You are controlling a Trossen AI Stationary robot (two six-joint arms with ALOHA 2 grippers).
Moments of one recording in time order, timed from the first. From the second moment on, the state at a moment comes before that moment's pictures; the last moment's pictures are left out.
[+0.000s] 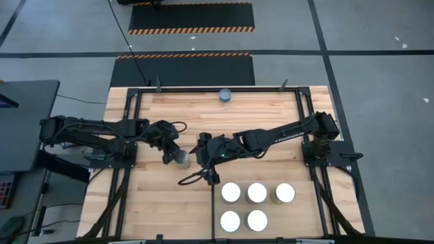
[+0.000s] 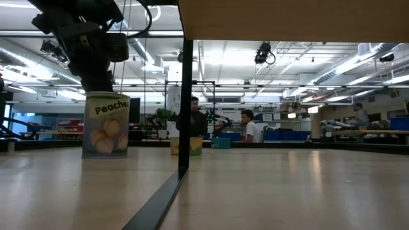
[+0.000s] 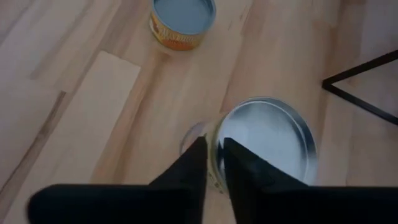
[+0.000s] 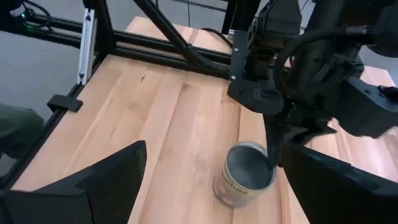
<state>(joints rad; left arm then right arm) 0.09 1.04 0.59 -0.45 0.09 -0.35 0.21 1.91 1.71 -0.36 0.09 -0.08</state>
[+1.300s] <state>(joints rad) -0.21 0.99 0.50 -0.37 -0.42 -0.62 0.20 1.96 1.71 -0.29 0.13 -0.05</state>
